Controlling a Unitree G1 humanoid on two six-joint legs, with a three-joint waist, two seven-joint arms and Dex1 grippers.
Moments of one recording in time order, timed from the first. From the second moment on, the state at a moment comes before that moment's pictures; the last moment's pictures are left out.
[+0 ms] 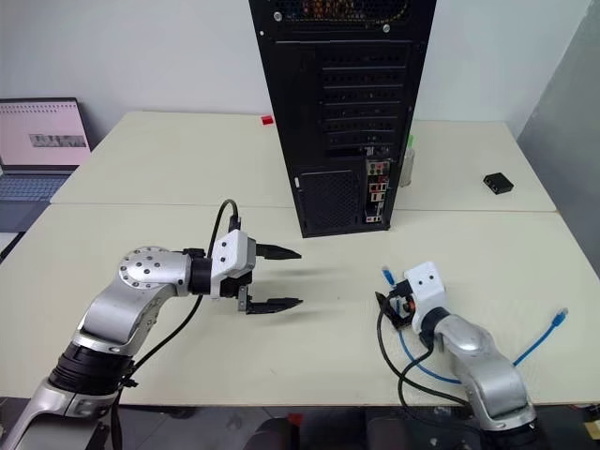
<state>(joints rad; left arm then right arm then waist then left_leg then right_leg) -0.44 0.68 -0.16 -0.12 -0.27 0.27 -1.17 -0.08 -0.39 0.12 -0.37 0.25 0.66 0.24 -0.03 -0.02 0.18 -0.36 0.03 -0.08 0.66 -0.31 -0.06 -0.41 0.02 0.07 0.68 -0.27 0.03</state>
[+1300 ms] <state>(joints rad) -0.60 0.55 -0.28 0.14 -0.20 0.06 -1.35 -0.33 -0.66 0.34 -0.57 0.27 0.67 0.78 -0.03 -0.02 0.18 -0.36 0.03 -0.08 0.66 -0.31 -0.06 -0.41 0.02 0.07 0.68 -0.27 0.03</state>
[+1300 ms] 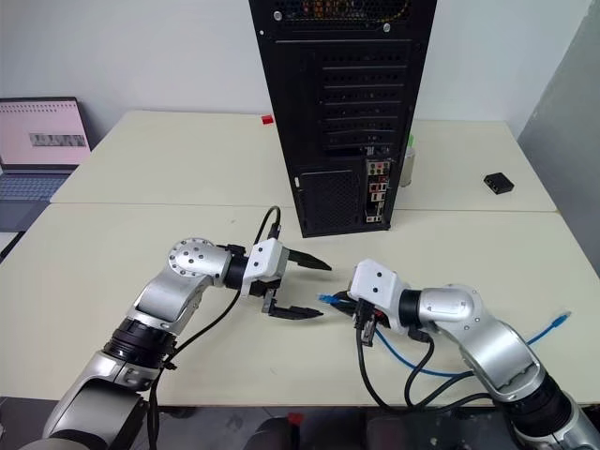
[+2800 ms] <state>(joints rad) -0.55 0.54 -0.30 0.18 -0.14 -0.05 -1.32 -0.36 -0.65 0.38 -0.55 0.21 0.65 0.81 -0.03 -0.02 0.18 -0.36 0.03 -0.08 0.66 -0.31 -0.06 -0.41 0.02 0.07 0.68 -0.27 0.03</state>
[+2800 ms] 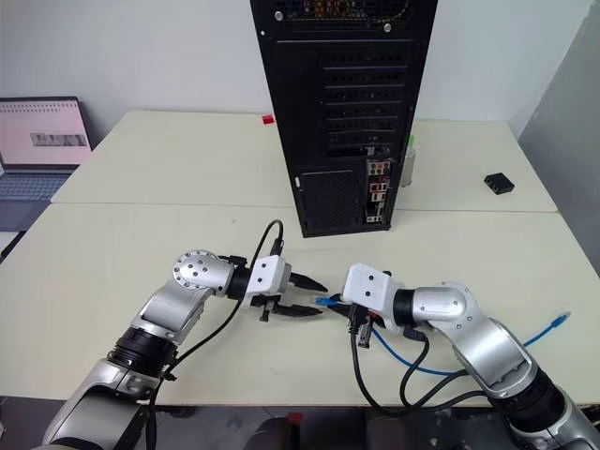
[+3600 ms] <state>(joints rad) -0.55 0.54 -0.30 0.20 -0.17 -0.05 -1.36 -0.36 -0.66 0.38 -0.54 0.17 0.64 0.83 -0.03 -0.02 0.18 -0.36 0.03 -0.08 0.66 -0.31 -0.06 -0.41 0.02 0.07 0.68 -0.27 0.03</state>
